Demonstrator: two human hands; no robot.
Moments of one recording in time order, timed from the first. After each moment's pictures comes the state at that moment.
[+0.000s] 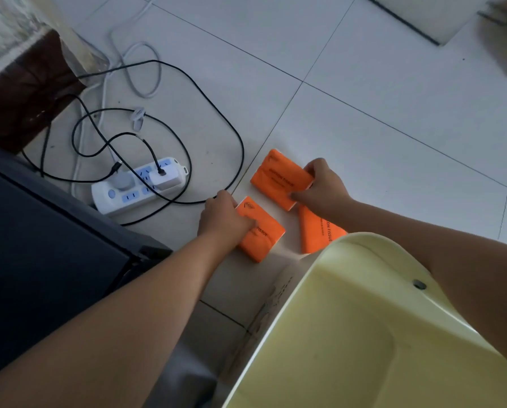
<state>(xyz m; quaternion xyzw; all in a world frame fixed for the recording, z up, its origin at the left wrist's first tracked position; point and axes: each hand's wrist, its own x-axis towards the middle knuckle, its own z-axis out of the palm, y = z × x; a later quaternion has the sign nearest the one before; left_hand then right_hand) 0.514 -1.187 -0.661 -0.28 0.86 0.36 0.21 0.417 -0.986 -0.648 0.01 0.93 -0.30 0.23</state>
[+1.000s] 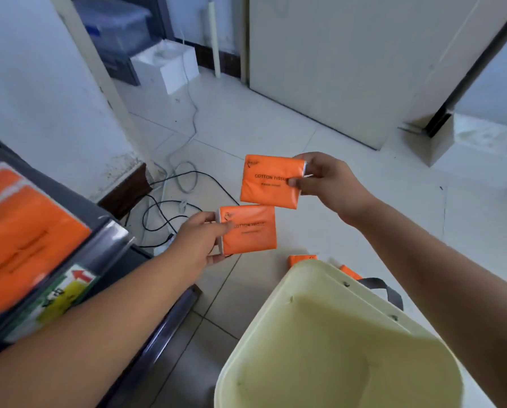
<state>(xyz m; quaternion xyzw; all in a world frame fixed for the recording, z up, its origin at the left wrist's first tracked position) 0.578 -1.218 -0.389 -0.33 0.64 0.69 0.10 0.454 -0.979 -0.355 -0.12 0.77 -0.61 0.14</state>
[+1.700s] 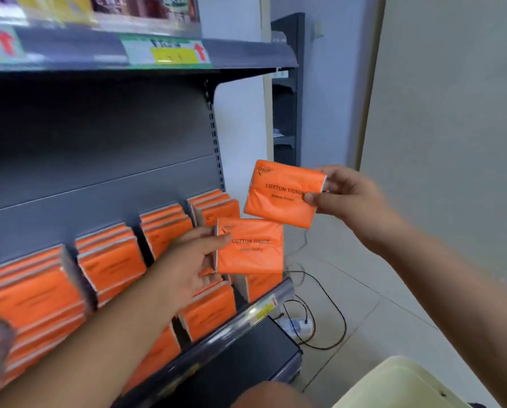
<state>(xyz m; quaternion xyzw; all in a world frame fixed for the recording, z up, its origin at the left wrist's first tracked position) 0.852 -1.336 -0.088 -0.27 0.61 0.72 -0.18 0.667 -1.126 -0.046 -0.38 0.61 -0.69 0.11</state>
